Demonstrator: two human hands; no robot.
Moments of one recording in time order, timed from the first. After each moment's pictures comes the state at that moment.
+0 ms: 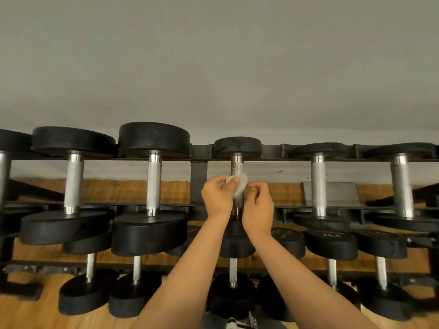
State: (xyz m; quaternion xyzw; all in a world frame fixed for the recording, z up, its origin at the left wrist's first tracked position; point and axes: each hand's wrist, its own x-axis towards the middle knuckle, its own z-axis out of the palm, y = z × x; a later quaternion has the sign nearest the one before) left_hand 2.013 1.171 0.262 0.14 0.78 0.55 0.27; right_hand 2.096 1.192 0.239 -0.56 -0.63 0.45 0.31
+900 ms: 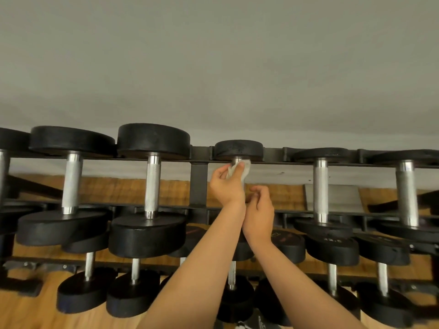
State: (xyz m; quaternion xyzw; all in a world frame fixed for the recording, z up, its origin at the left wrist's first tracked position) left_hand 2.026 1.219 0.269 -0.10 0.68 0.68 0.25; right_hand 2.097 1.192 0.241 -0.56 -0.62 0.46 0.30
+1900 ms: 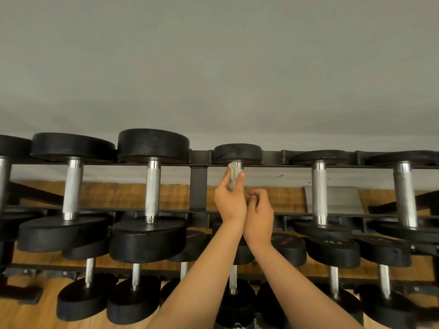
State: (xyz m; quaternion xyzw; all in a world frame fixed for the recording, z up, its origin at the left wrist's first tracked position) left_hand 2.038 1.198 0.265 0.08 0.73 0.63 0.26; right_hand 2.097 1.193 0.241 -0.55 -0.63 0.46 0.30
